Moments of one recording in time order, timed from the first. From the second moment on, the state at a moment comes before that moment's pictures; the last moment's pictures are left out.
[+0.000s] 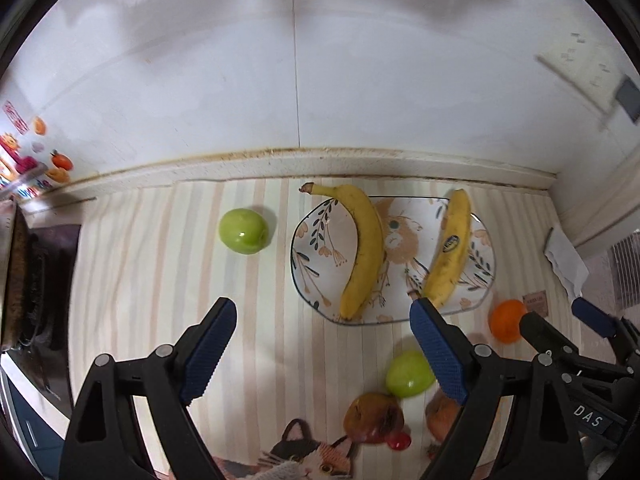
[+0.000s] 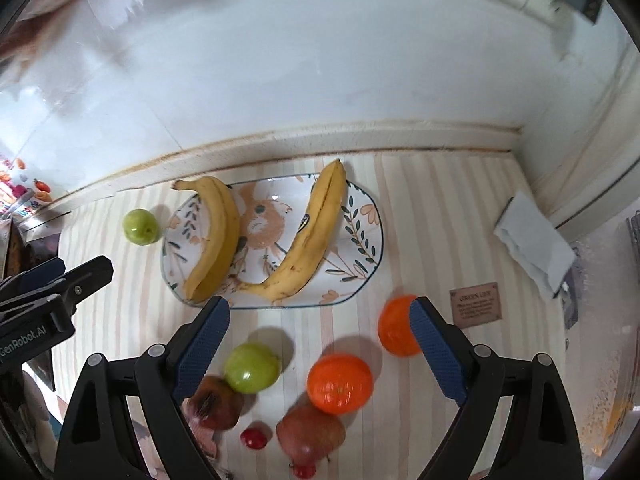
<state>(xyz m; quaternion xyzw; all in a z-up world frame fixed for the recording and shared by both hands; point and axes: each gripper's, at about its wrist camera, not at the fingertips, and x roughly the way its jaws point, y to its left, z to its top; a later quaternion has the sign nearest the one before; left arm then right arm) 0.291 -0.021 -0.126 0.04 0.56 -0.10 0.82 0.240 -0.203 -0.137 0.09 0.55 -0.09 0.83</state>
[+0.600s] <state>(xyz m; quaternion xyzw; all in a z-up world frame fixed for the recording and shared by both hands) 0.173 0.000 -0.118 0.08 0.55 -0.13 0.82 0.094 -0.183 -0.122 0.15 0.54 -0.11 0.82</state>
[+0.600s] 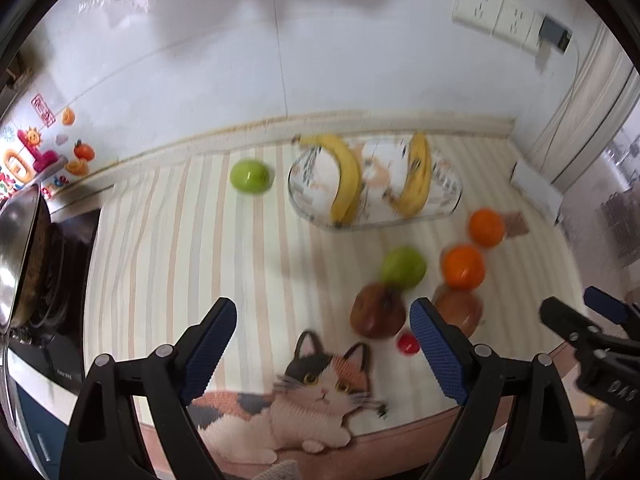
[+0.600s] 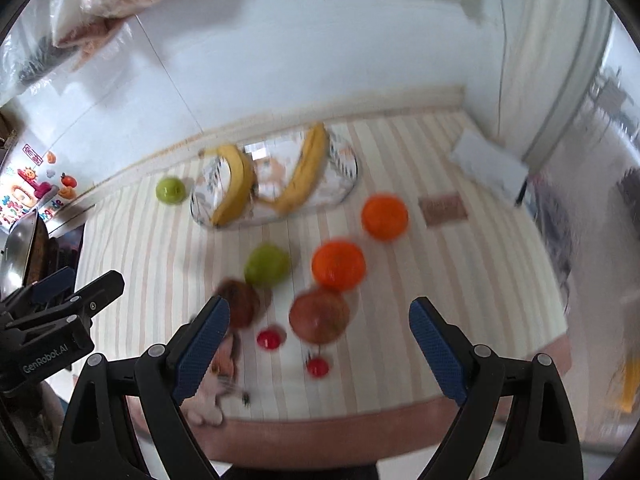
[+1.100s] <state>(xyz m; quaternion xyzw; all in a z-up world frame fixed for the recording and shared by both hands) 0.176 -0.016 -0.225 0.11 0.69 -0.06 0.72 0.140 -0.209 -0.271 0.28 0.63 -0.01 0.73</state>
